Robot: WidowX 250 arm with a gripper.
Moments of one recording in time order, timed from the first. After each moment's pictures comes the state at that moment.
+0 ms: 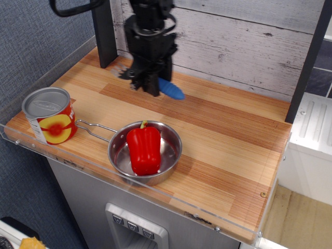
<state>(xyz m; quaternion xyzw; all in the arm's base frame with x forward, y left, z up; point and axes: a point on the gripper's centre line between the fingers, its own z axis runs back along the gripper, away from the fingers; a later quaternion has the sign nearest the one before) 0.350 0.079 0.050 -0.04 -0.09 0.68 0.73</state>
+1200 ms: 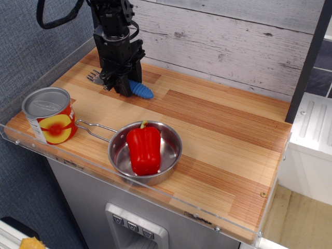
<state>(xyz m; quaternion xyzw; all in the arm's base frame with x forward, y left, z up) 0.365 0.130 0.014 -0.03 -0.07 0.68 0.73</state>
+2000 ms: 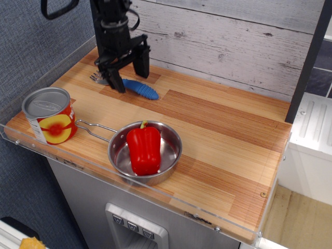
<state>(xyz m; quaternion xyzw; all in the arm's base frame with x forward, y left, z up) 0.367 0.127 0.032 -0.04 0.00 0.59 0.80</state>
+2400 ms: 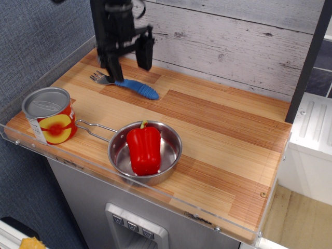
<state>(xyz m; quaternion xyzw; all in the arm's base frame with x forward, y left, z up) 0.366 0.118 0.062 0.00 0.04 0.54 0.84</state>
